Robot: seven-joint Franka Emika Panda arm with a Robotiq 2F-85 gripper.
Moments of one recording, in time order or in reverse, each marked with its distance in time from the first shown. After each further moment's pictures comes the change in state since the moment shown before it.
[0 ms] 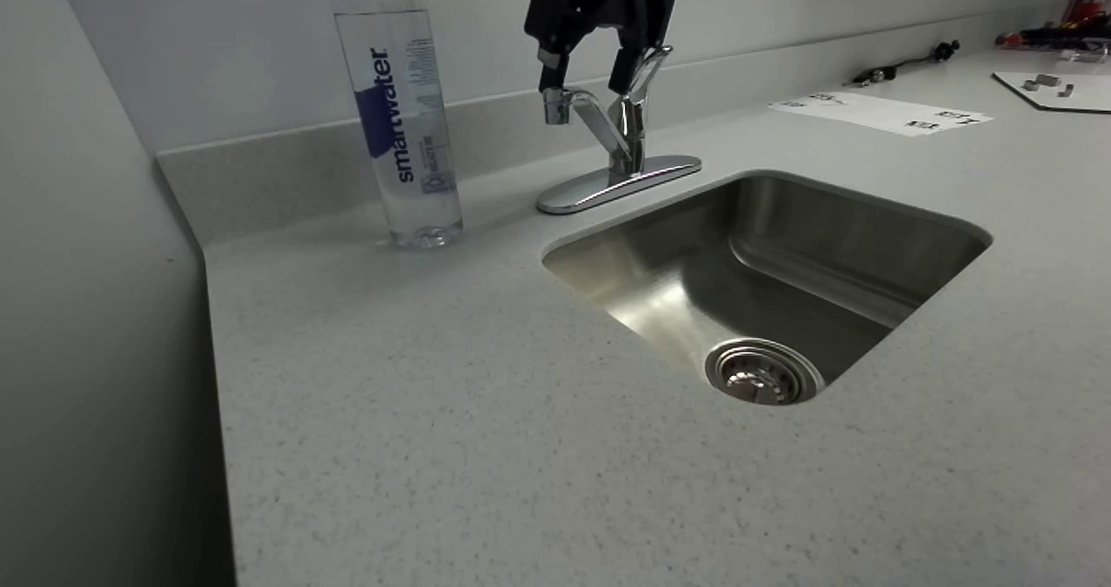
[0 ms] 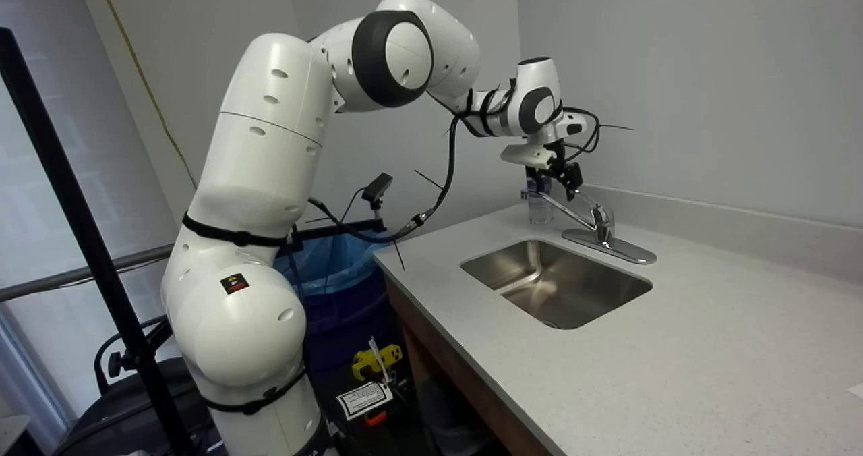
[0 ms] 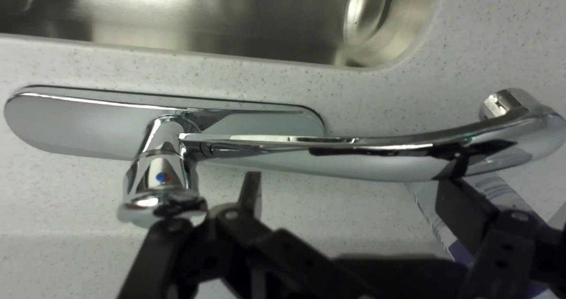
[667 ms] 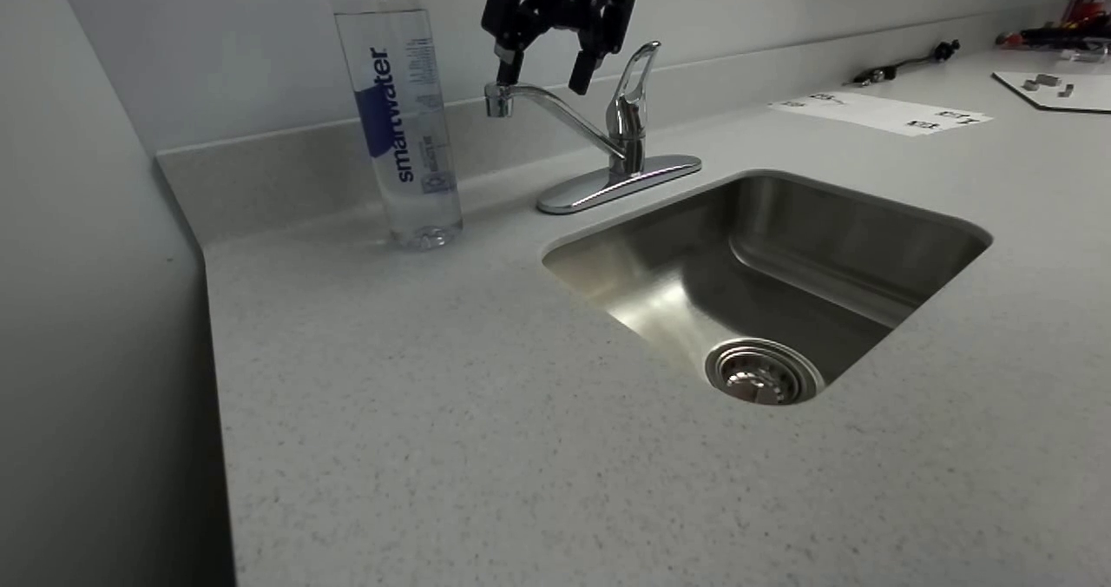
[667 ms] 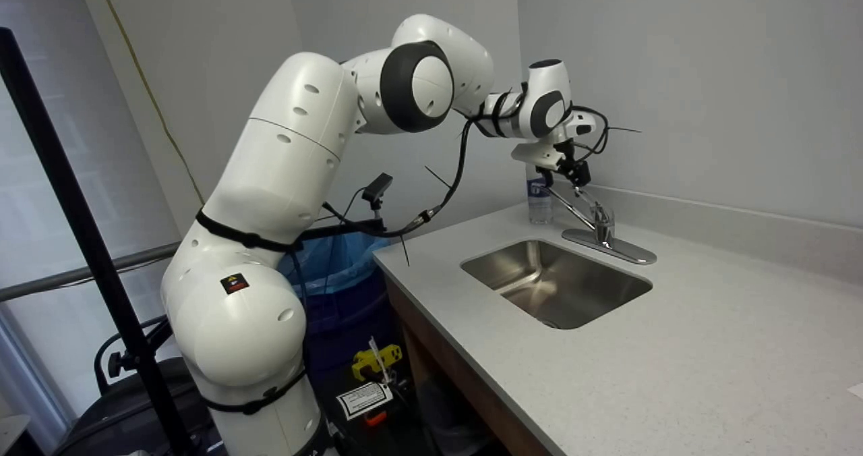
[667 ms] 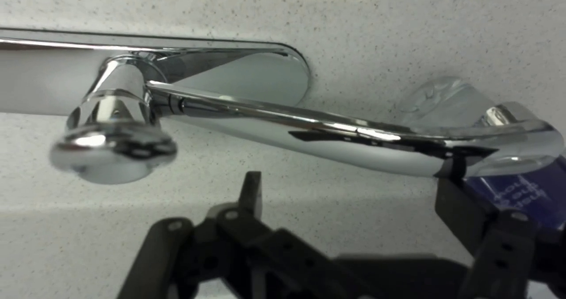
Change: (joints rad) arm -0.001 0.142 0.000 0.204 0.039 0.000 0.007
